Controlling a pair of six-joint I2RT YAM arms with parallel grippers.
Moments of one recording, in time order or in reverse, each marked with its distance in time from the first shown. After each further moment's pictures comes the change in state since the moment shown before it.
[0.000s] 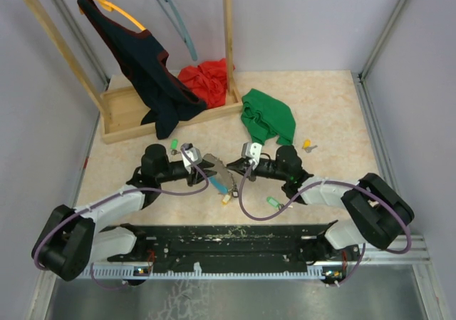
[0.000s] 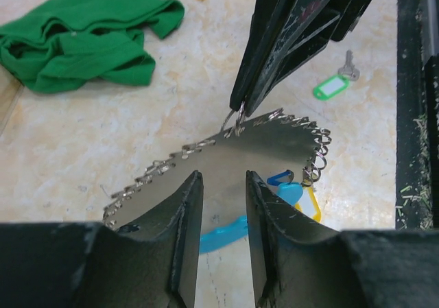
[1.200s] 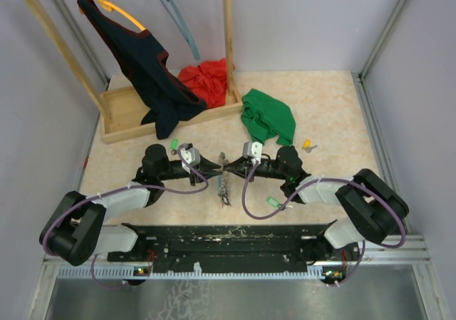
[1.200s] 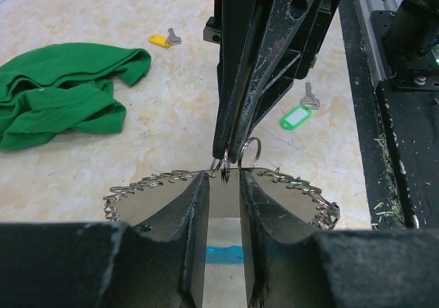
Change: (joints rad) left arm 0.001 0.119 -0.016 0.306 0.173 -0.111; right arm 0.000 0.049 -0.004 0.161 -0.084 0.104
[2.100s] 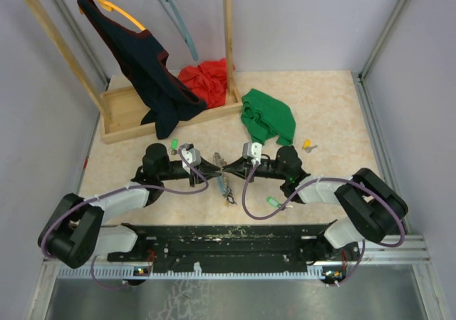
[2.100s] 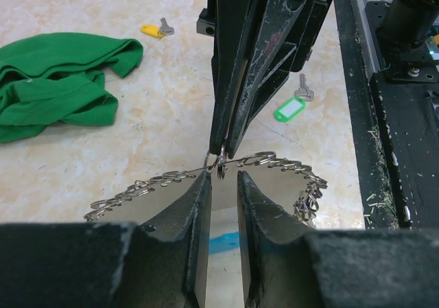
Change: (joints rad) left arm 0.003 -0.031 0.006 -0.077 0.009 0.035; right arm 0.000 0.009 0.000 0.007 -0.021 0.000
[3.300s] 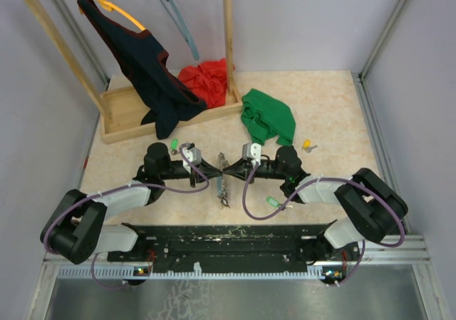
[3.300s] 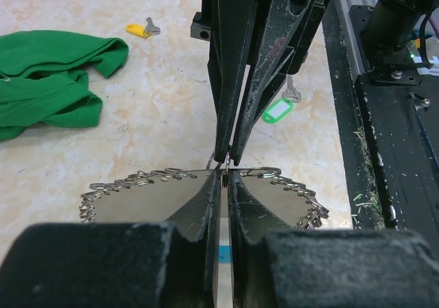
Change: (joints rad) left arm 0.000 0.045 0.011 0.022 0.038 -0.035; right arm 0.000 0.001 0.002 -0.014 -0.037 0.002
